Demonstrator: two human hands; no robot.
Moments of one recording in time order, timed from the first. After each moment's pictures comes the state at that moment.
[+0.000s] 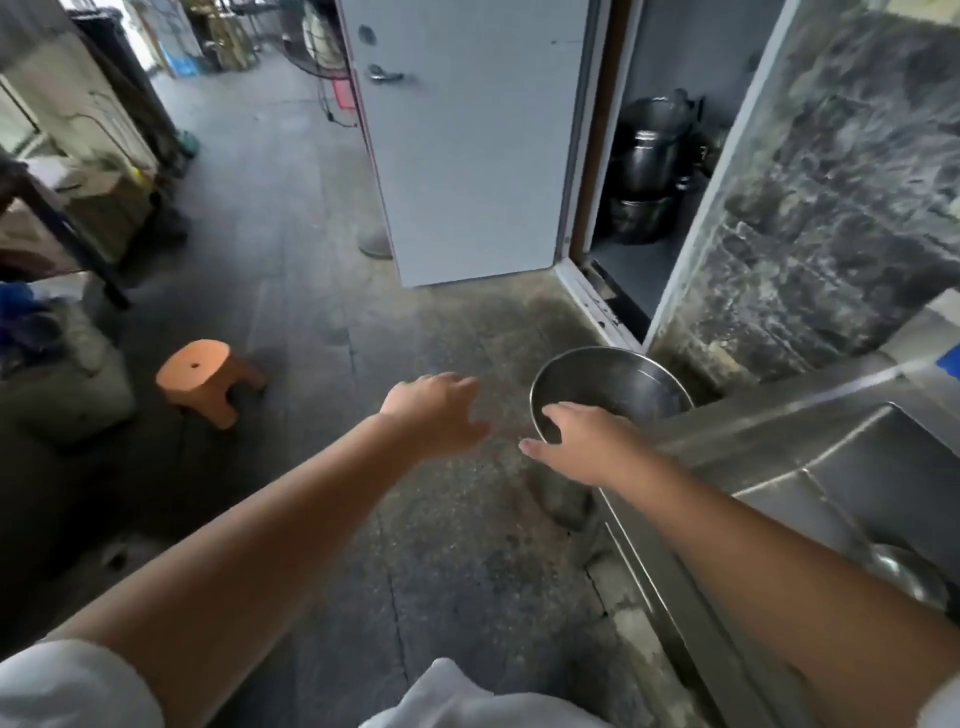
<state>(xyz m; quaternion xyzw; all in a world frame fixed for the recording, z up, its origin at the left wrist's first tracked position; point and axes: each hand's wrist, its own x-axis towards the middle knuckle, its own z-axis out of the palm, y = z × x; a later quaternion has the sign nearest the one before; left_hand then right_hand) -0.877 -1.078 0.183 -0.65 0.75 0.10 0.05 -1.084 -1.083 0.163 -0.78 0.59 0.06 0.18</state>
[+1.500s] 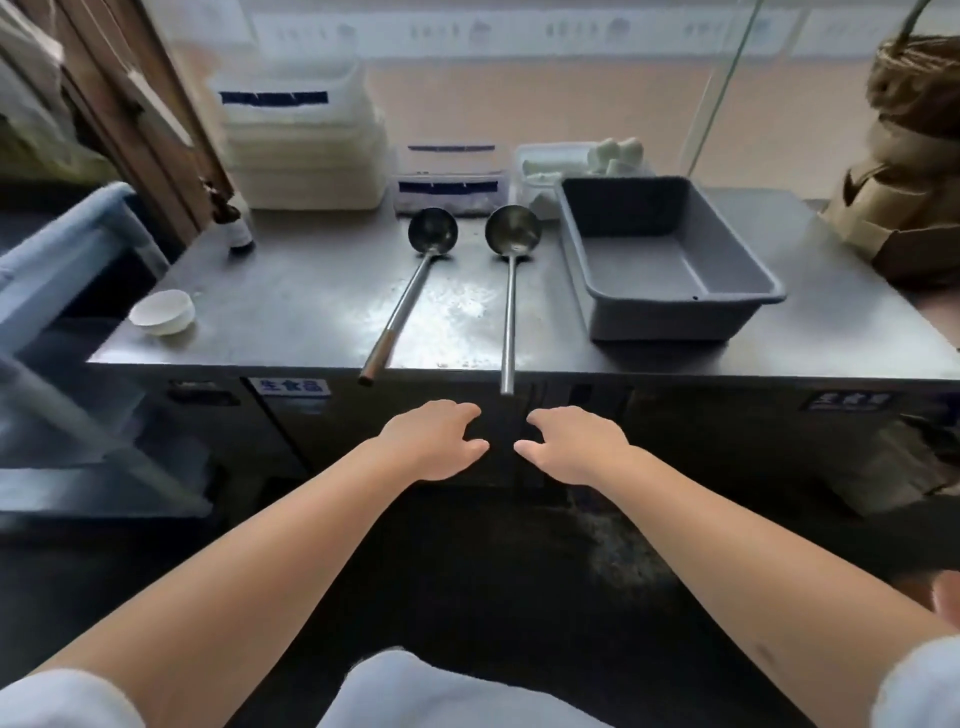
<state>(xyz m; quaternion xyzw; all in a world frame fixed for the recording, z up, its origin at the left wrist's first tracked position) -0.285 -0.544 0.153 -0.97 -0.13 0.17 -0.14 -0.196 -0.712 0.145 -0.93 -0.32 0.21 0.02</state>
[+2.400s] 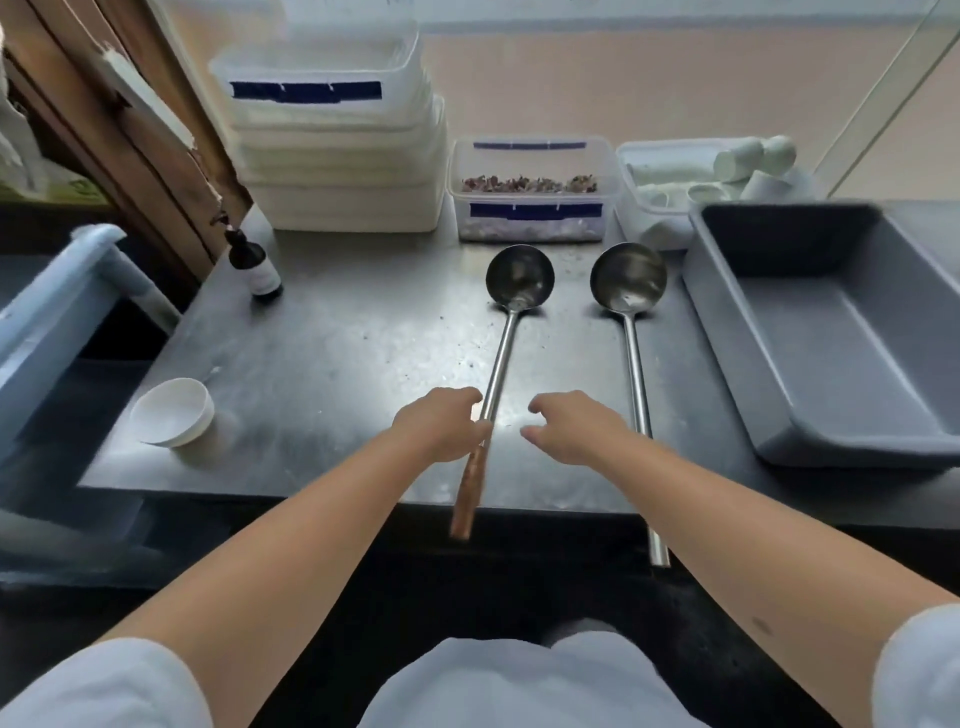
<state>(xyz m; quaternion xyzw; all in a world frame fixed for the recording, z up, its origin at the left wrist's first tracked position) -0.080 -0.225 0.102 -0.94 -0.20 0.19 -0.19 0.008 -0.388 0.102 -0.92 -0.29 0.26 0.05</state>
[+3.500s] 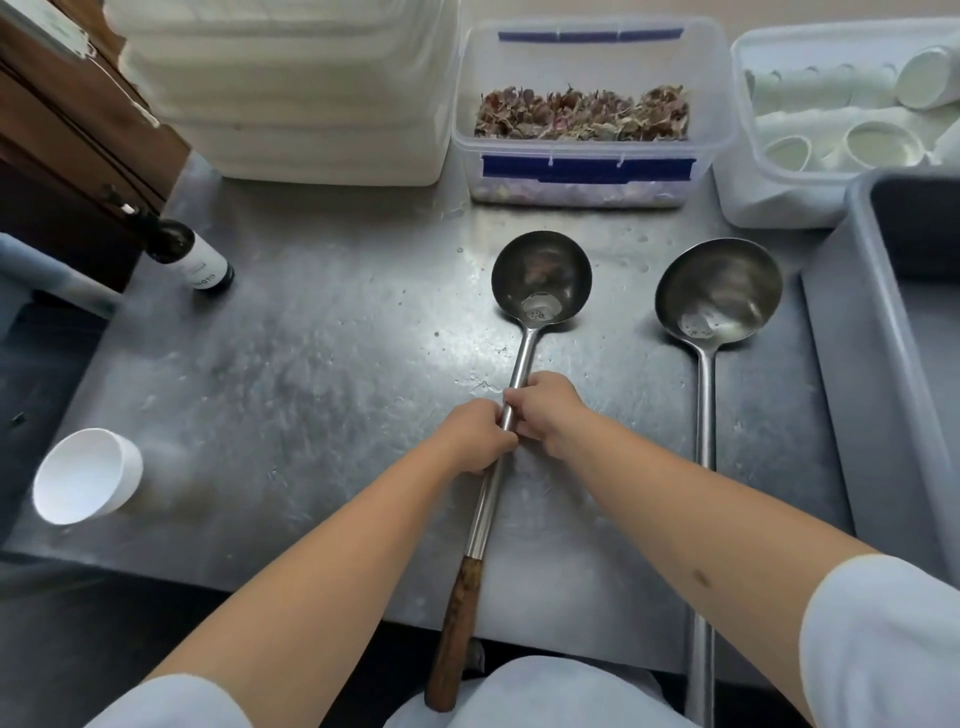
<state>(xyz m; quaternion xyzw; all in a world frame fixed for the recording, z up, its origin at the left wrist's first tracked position) 0.103 -0.167 -0.013 -0.80 -0.33 0.27 -0.41 0.188 -0.245 -0.046 -0.76 0.10 0.45 0.46</state>
